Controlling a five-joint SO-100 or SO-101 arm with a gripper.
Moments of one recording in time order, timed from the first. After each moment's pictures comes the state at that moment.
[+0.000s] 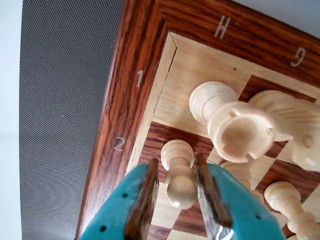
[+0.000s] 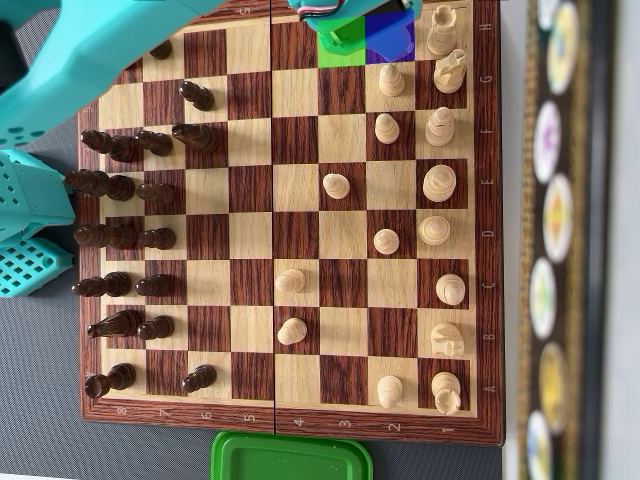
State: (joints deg) arm -24.3 40.7 31.0 83.2 96.7
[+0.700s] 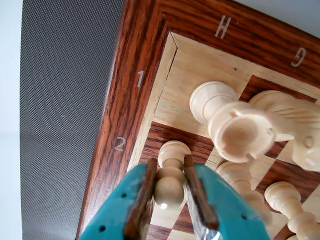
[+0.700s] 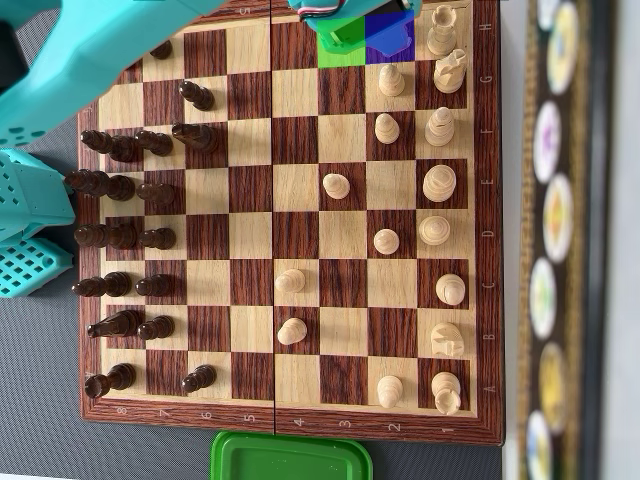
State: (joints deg) arm -24.3 40.7 31.0 83.2 96.7
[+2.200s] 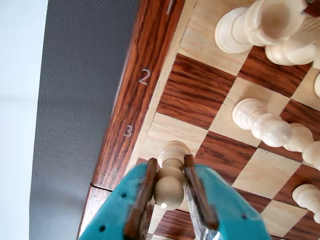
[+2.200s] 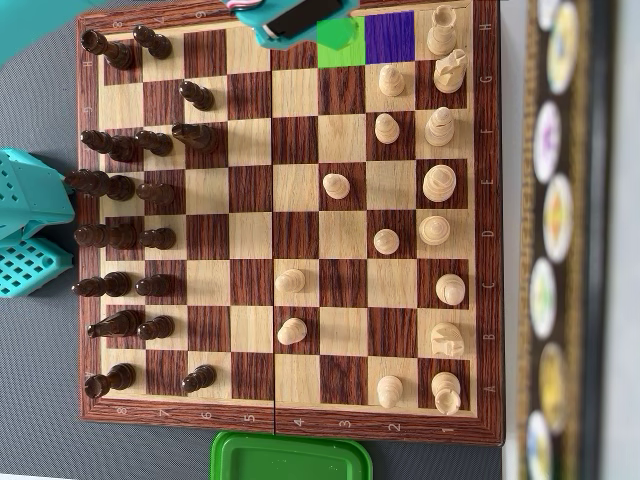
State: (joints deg) arm -27.2 62.8 61.0 75.9 96.7
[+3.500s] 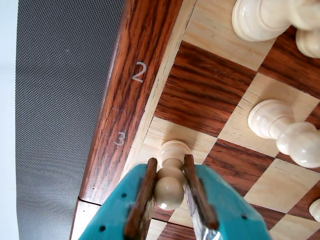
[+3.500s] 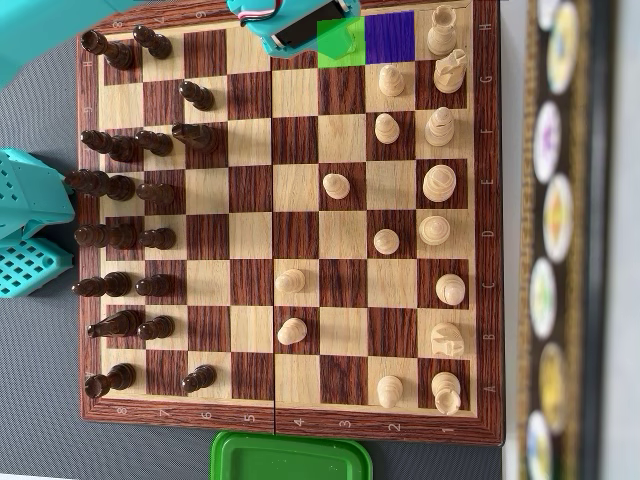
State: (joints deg) arm -27.0 60.3 64.0 73.4 96.7
